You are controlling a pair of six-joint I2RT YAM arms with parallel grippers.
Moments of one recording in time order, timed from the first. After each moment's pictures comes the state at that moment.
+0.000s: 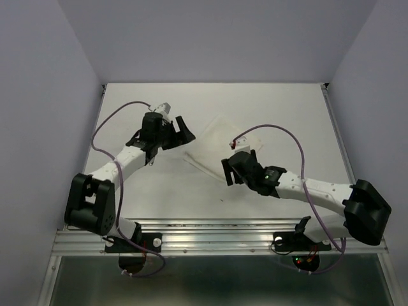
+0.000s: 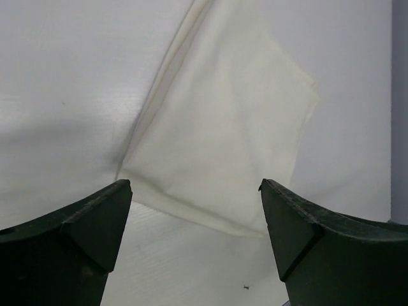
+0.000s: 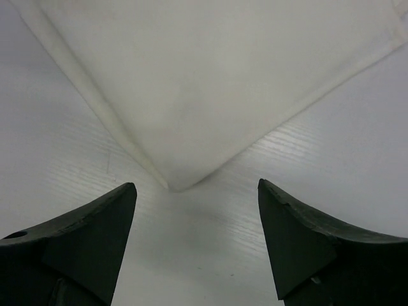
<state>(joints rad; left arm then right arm) -0.32 1.51 0.86 -0.02 0.30 -0.60 0.94 1.35 0.77 -0.25 0.49 0.40</state>
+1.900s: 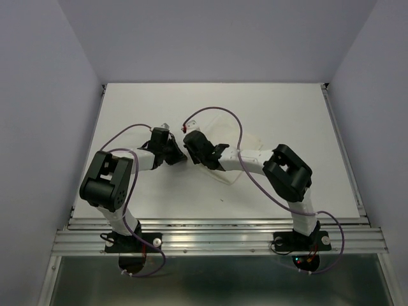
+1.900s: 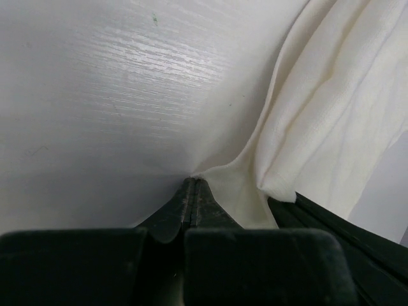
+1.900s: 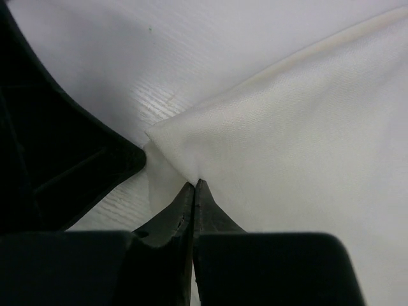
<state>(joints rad) -0.32 1.67 0.75 0.11 0.20 -0.78 0.93 2.07 1.42 -0.09 0.39 0.23</state>
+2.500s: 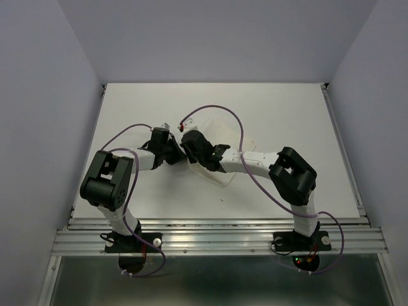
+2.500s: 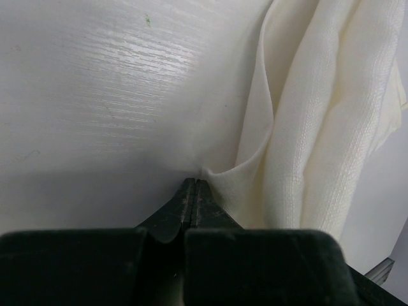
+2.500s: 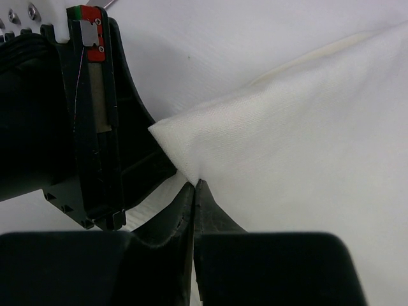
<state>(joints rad) -0.32 1.68 0.75 0.12 0.21 -0.79 0.97 1.99 1.41 -0.07 0.39 0.23</state>
